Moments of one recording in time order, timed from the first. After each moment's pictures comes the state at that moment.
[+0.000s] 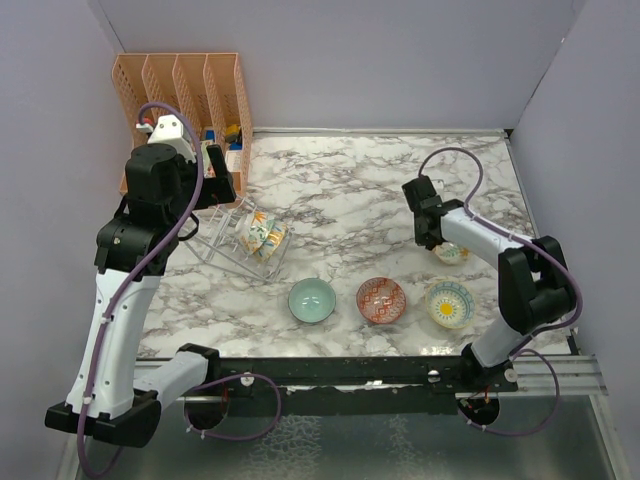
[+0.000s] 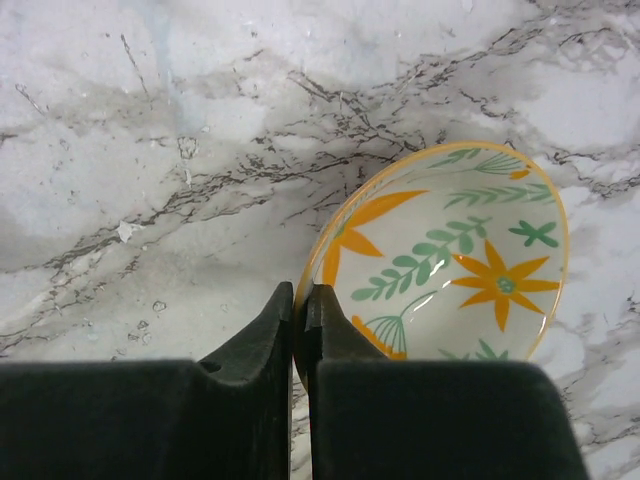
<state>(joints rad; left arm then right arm) -0.23 1.03 1.49 -0.85 -0.16 -0.26 0.36 1.65 1.04 -0.55 0.45 0.32</state>
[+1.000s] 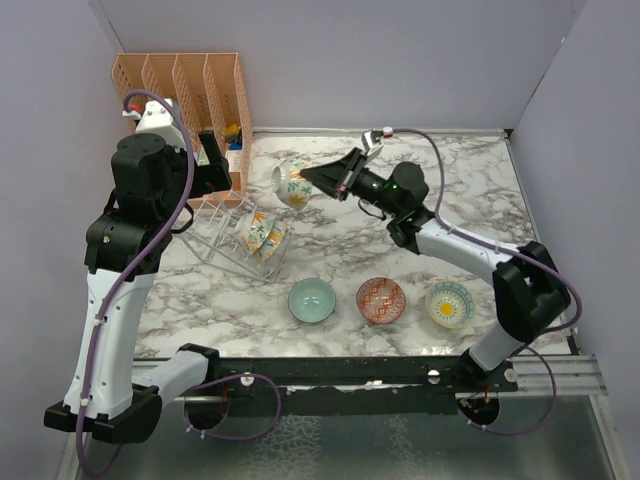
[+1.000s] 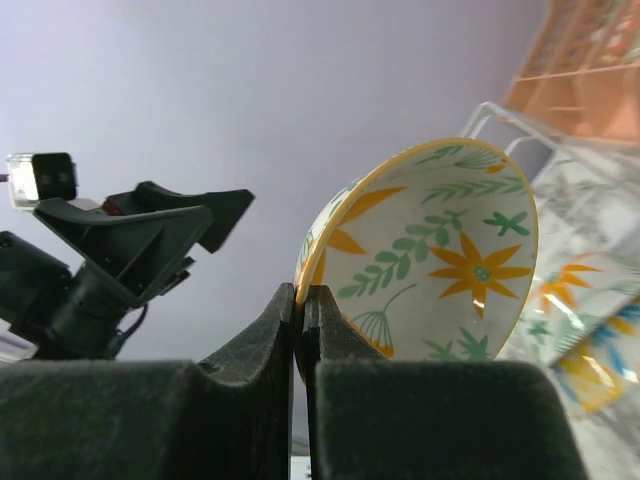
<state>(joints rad) -0.23 1.06 1.60 -0.85 -0.17 -0.26 0.60 1.59 1.09 0.72 -0.45 1.29</state>
